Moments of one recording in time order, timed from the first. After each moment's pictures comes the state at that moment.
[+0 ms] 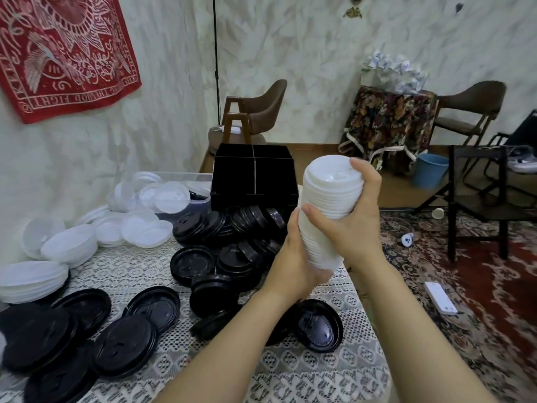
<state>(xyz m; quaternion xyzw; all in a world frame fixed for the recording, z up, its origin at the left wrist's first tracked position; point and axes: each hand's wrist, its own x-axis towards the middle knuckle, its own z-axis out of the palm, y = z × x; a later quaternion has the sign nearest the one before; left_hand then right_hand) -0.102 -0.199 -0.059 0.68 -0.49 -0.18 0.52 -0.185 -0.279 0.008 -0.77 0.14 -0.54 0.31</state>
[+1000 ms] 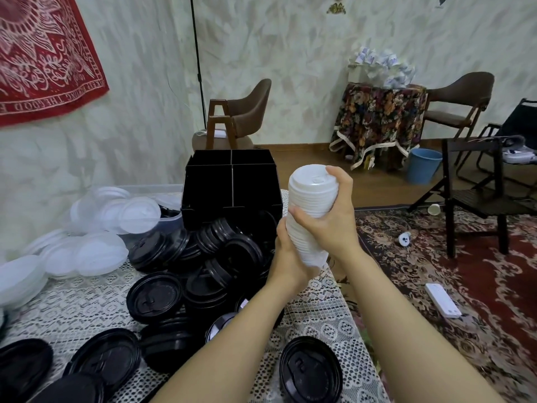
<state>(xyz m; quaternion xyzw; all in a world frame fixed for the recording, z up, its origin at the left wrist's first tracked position) -0.076 -0.297 -0.098 0.69 -0.41 -0.19 0.57 -0.144 -0.367 -0.031 -0.76 0.18 -0.52 0.34</state>
